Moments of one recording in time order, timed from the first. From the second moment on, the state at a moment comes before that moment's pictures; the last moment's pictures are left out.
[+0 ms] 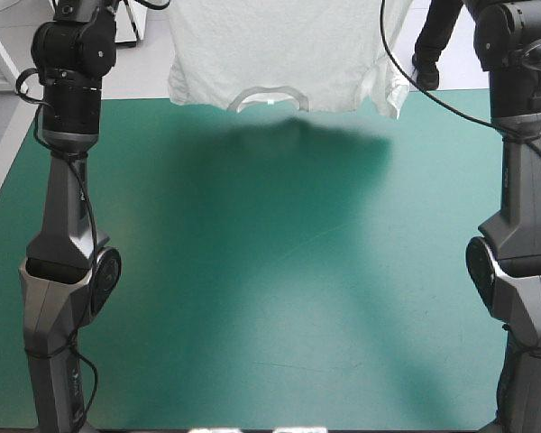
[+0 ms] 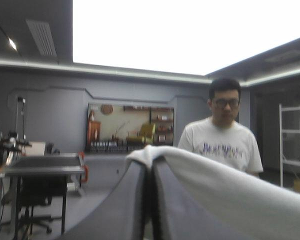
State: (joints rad) left arm -0.23 2.13 -2.85 -0.10 0.27 0.05; right arm 0.12 2.11 -2.83 0.10 0.56 -0.01
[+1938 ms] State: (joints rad) left arm -0.27 1.30 -0.98 -0.24 1.18 0.14; right arm 0.29 1.45 -1.04 0.18 1.16 -0.11
